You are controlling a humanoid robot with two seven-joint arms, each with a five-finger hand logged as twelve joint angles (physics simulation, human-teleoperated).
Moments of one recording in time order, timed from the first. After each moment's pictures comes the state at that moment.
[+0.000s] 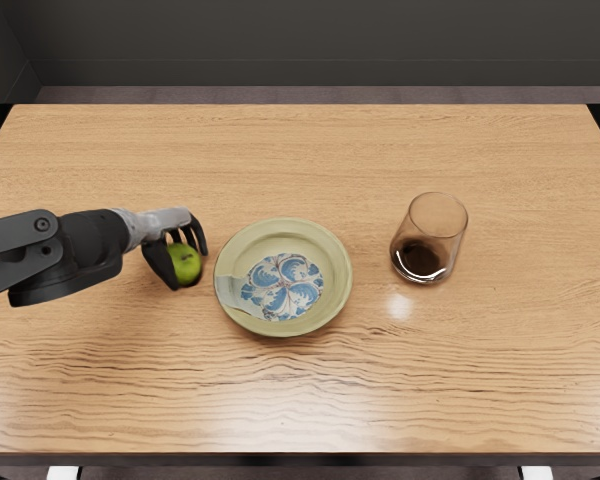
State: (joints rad) left arm -1.03 0.63 -0.19 -1.53 1.09 -0.09 0.61; right arm 0.03 0.00 -0.09 0.08 0.06 0.16 -0.42
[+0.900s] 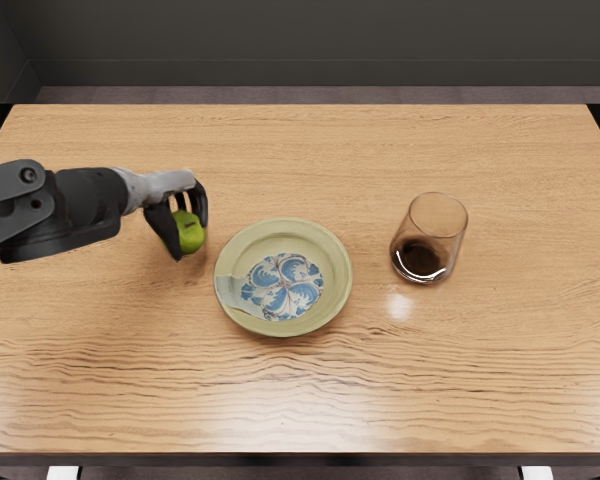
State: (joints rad) left arm -1.15 0.63 -0.20 -1.51 1.03 -0.16 0.61; right arm 0.03 0.00 -0.09 0.08 0.06 0.16 -0.42
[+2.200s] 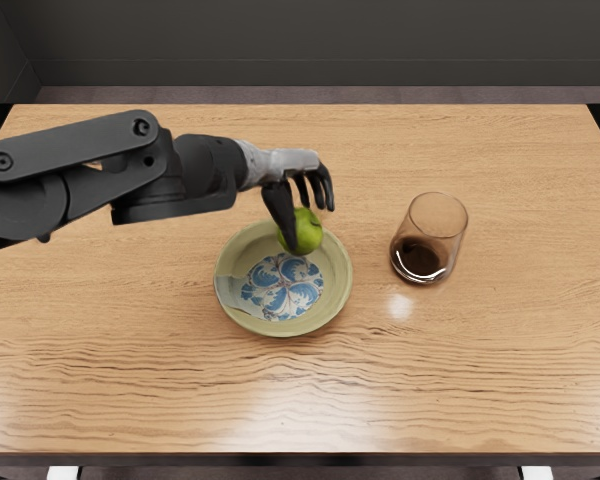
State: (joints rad) left arm -1.31 0.32 -0.23 -1.40 0.88 -0.18 0.61; right arm 0.04 0.00 -0.09 0.08 0.06 0.16 -0.42
